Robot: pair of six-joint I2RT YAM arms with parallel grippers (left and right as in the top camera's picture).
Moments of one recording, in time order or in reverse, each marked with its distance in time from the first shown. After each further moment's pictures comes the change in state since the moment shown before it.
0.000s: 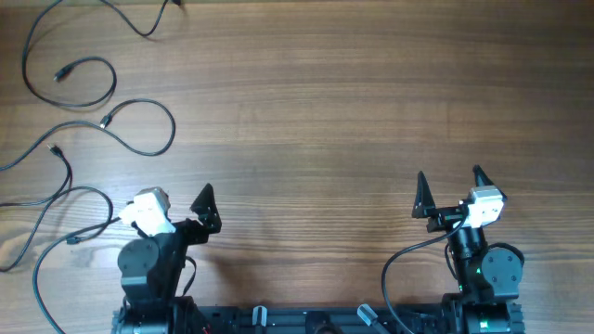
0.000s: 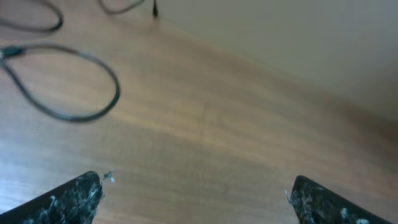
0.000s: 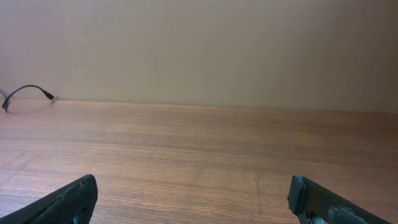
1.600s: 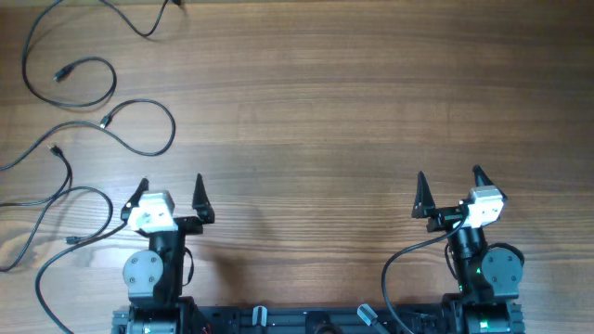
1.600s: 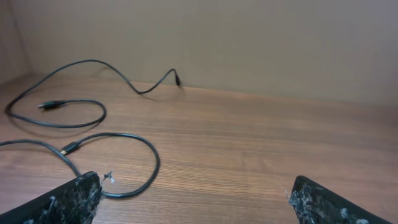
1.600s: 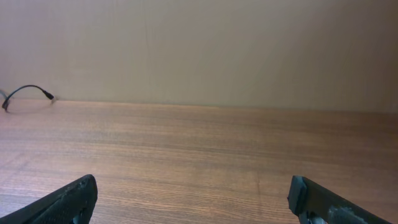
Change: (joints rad) left arm -0.025 -0.078 -0.145 0.293 -0.148 0.294; right arm 0.000 0.000 0.000 0.000 0.000 0.000
